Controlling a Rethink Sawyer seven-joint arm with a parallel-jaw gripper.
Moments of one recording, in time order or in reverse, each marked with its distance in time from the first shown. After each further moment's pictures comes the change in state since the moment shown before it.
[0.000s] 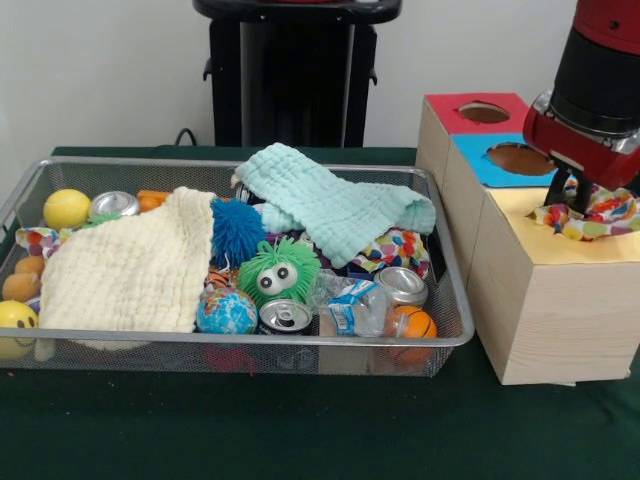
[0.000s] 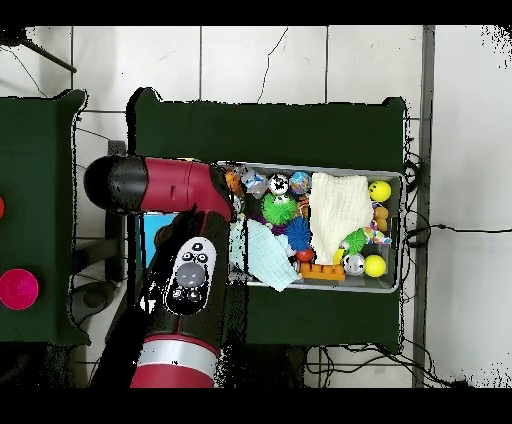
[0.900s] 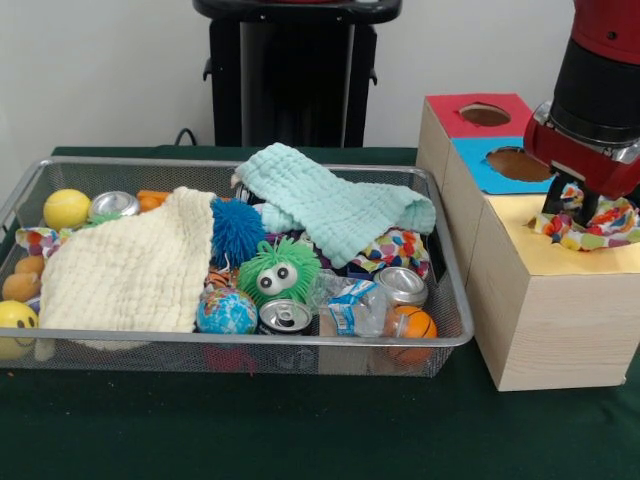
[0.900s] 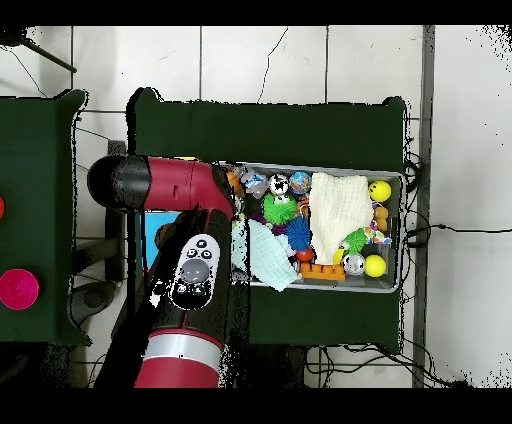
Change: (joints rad) arm -0.013 0.007 0.017 -0.001 0.000 -0.020 0.000
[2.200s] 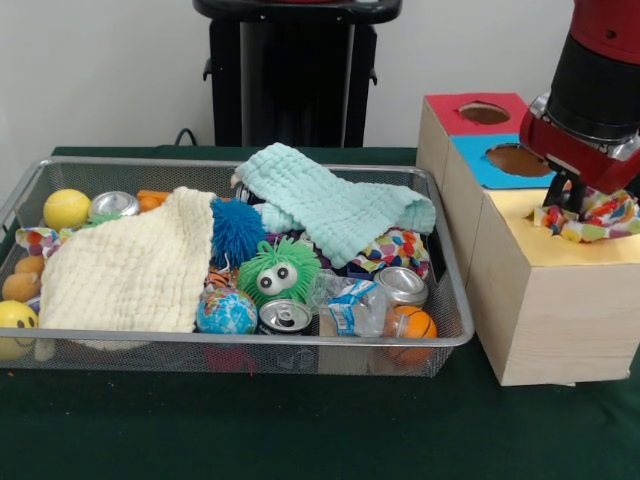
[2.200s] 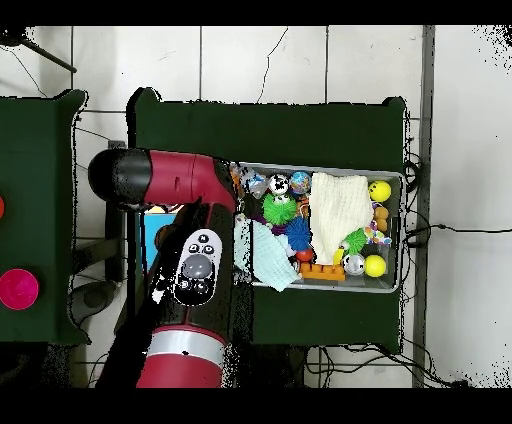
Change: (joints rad) arm -0.010 0.007 -0.002 -0.056 -0.030 0.136 0.000
